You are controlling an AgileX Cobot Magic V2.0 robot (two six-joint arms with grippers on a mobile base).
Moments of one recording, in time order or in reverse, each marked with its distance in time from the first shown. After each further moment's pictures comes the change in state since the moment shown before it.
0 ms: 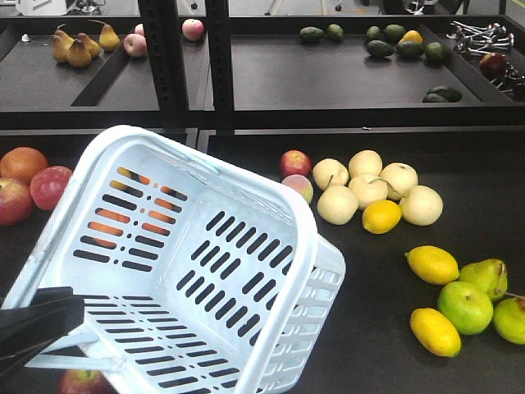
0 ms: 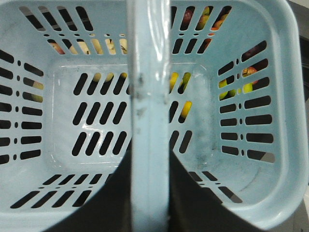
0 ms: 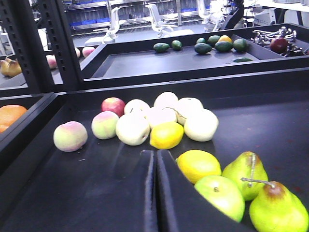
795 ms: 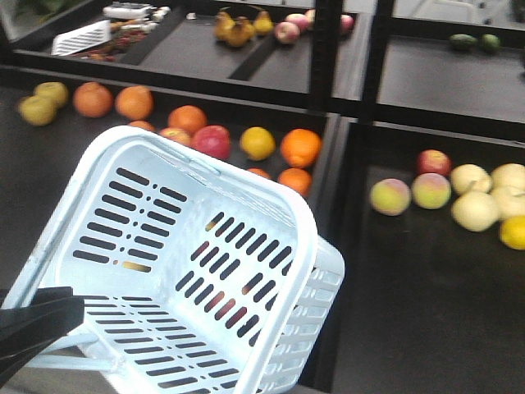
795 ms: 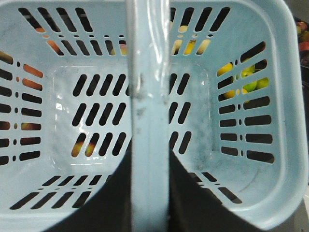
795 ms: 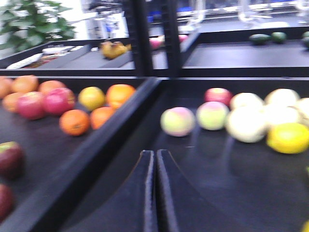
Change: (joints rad) left arm 0.000 0.001 0.000 -0.001 0.000 0.000; right arm 0.000 0.000 0.000 0.000 0.001 0.000
